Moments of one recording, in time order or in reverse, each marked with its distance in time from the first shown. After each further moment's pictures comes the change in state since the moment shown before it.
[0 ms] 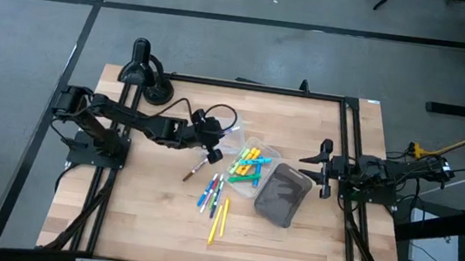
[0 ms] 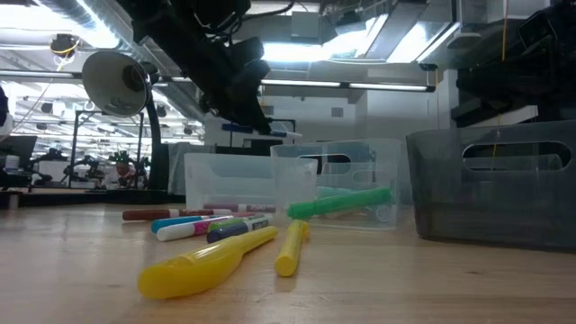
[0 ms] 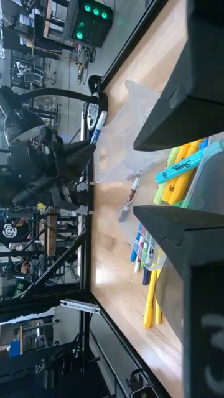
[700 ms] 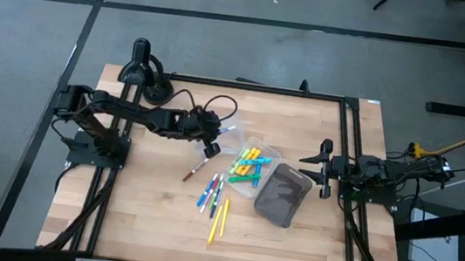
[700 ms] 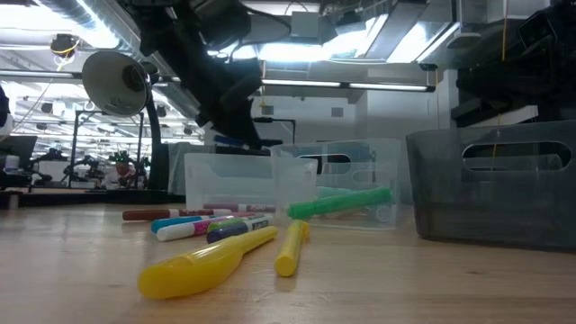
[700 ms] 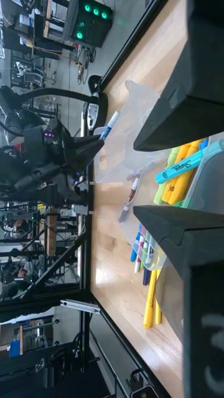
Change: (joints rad) left arm 0.110 0.000 0.000 -0.091 0.170 -0.019; right arm 0.000 0.000 0.000 0.000 0.000 0.000
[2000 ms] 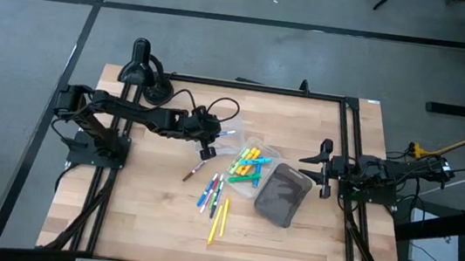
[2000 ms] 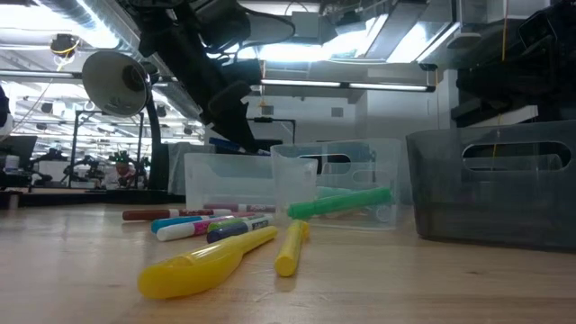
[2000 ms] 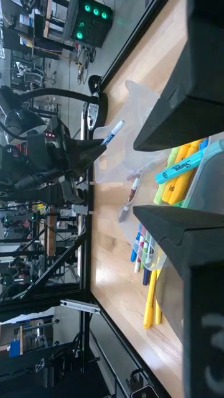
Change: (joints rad) left arm 0.007 0.000 0.000 -0.026 0.051 0.183; right arm 0.000 0.000 0.000 0.000 0.000 0.000
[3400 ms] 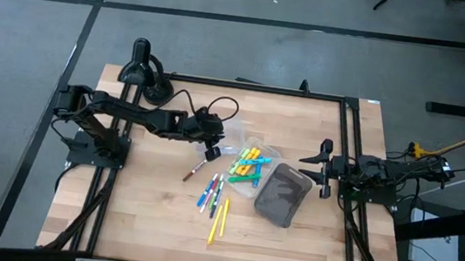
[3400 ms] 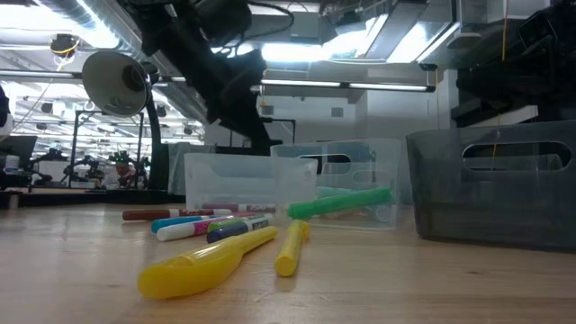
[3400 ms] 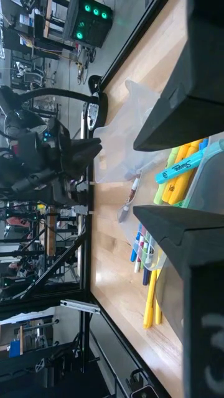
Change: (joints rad) left arm -0.023 0.000 0.000 0.098 -0.001 -0.089; right arm 0.000 0.000 0.000 0.000 0.000 0.000
